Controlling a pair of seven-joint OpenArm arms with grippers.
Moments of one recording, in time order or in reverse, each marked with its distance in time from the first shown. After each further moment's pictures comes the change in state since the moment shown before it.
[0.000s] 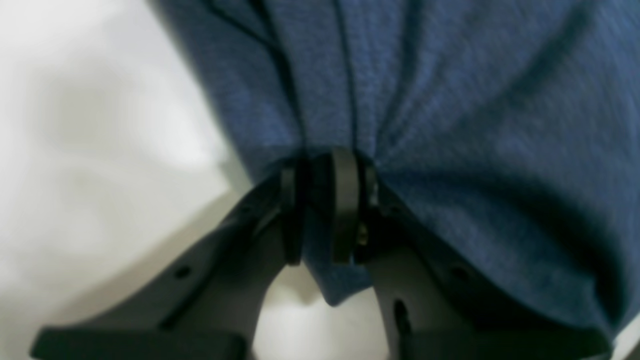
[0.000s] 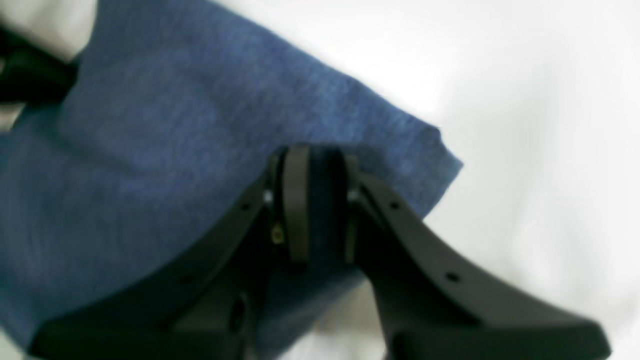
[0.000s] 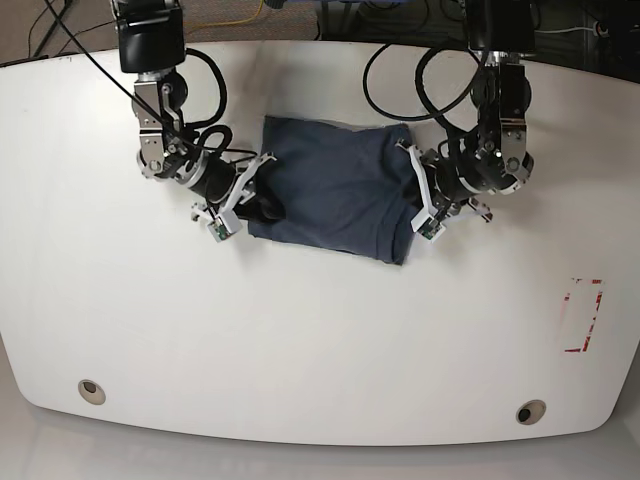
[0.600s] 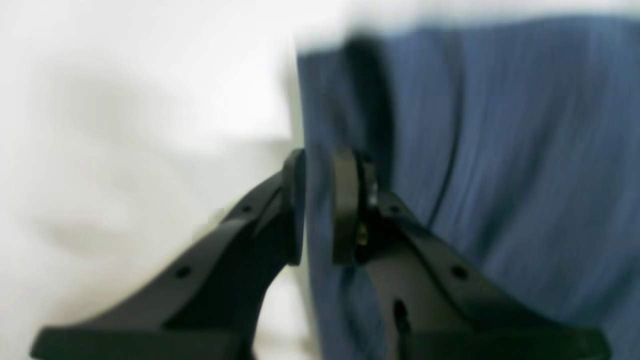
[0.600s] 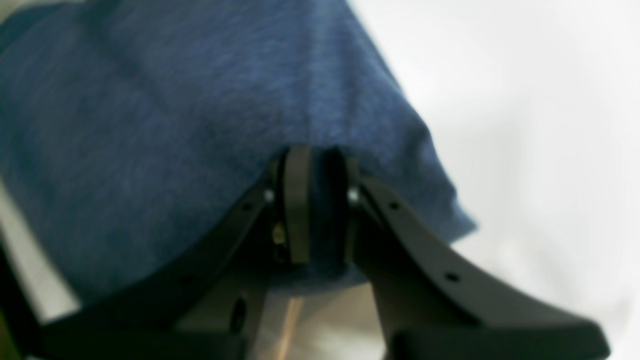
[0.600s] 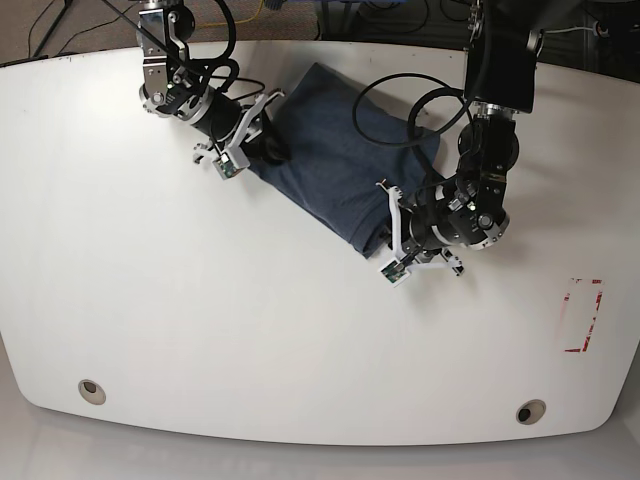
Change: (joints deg) left arm -13.1 -0.5 11.4 -8.4 0.4 0.2 0.2; right arm -18.3 -3.3 4.2 20.5 -2.1 -0.1 -6.5
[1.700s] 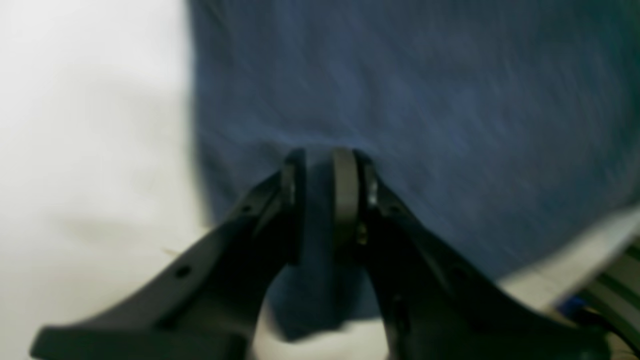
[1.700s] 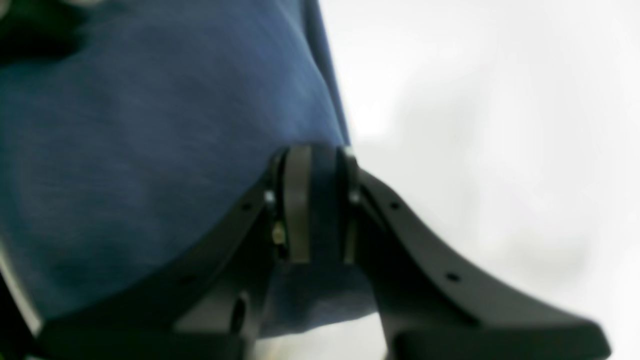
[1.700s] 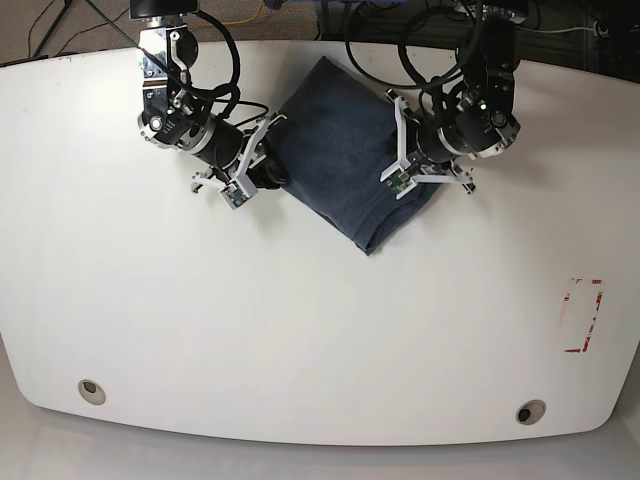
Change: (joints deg) left arm 24.1 2.2 -5.7 26.3 -0.2 -3.2 12.3; right arm 6.8 -1.0 0.2 1.4 -1.0 -0.3 -9.4
